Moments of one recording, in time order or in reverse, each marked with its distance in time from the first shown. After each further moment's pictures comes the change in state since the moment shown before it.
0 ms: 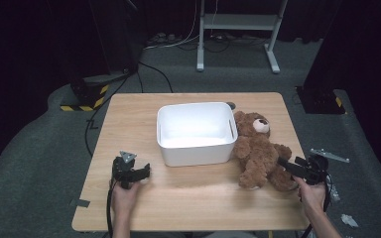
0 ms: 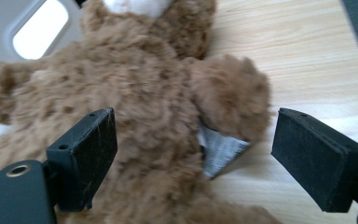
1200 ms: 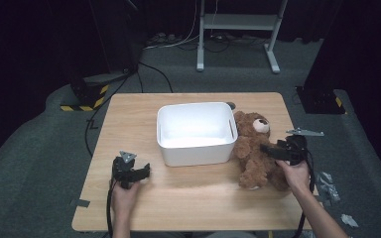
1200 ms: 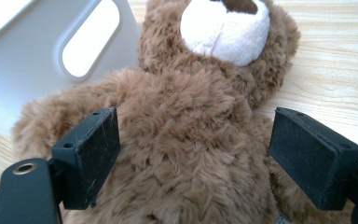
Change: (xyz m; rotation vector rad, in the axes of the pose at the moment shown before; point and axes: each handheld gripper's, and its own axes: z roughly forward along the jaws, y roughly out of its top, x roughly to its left) left arm 0.000 0.000 0.000 -0.003 -0.003 -0.002; right arm 0.047 0.049 0.039 0.098 0.050 -0.195
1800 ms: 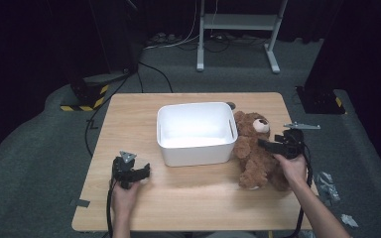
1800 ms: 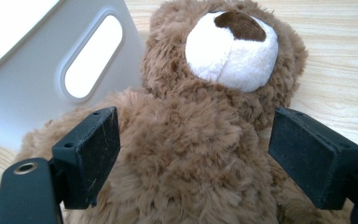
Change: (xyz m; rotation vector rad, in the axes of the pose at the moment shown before) left arm 0.000 0.000 0.000 0.000 -0.001 0.001; right arm 0.001 0.017 0.009 -0.005 0.009 -0.001
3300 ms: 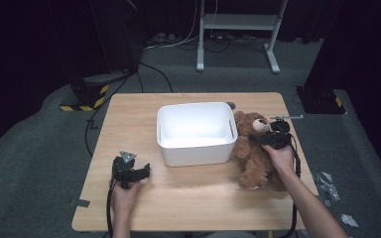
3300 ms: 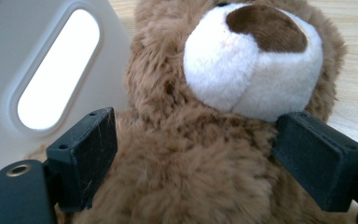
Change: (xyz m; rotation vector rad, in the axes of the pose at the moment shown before) left arm 0.000 0.000 0.000 0.000 0.000 0.000; right arm 0.003 0.021 0.046 0.110 -0.022 0.047
